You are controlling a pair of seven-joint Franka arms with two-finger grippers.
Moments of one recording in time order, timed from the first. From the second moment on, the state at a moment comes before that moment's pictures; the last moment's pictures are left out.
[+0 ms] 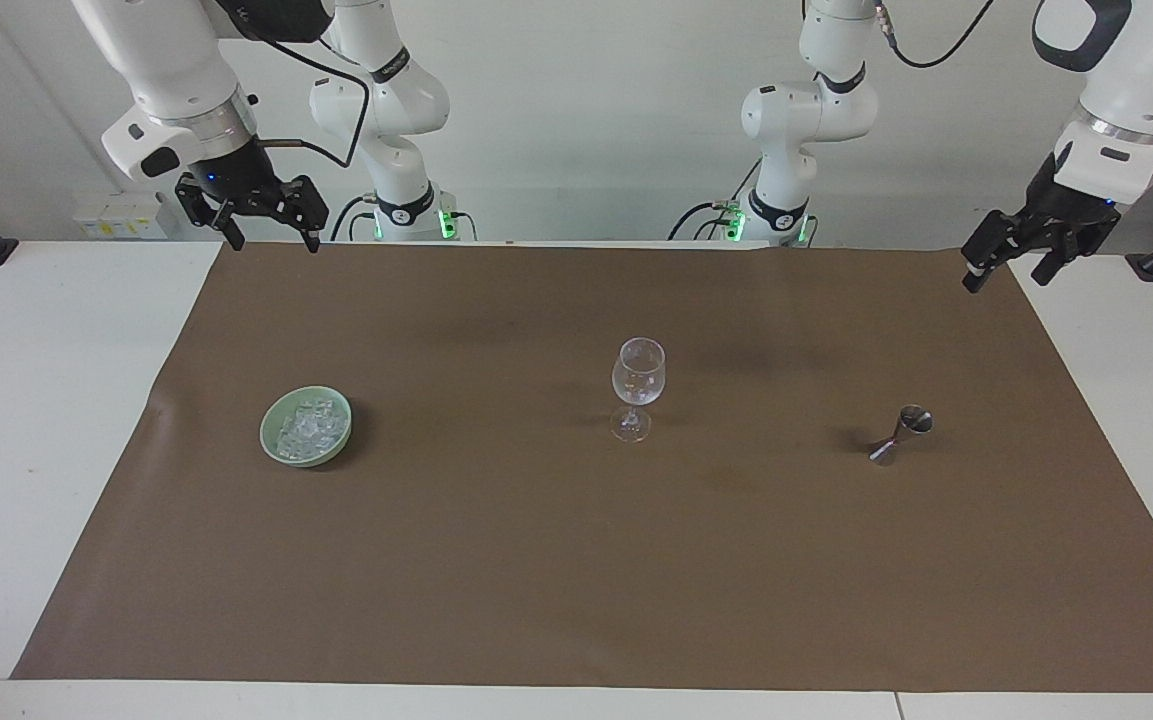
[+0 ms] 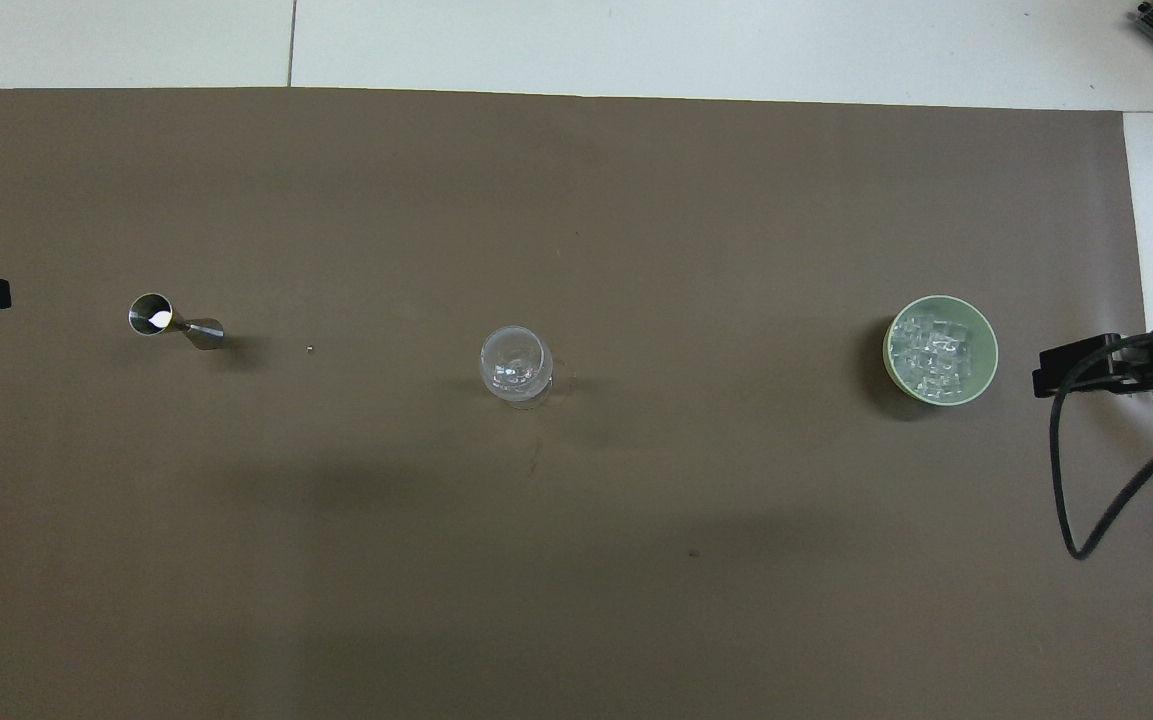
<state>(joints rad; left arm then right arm) 0.00 -0.04 0.05 -1.60 -0.03 1.67 -0.05 0.05 -0.09 -0.05 -1.66 -0.01 1.50 0.04</state>
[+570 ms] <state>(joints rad) 0.10 0.22 0.06 -1.35 -0.17 1.56 -0.11 0.05 -0.09 -0.05 -1.66 -0.01 1.50 0.04</state>
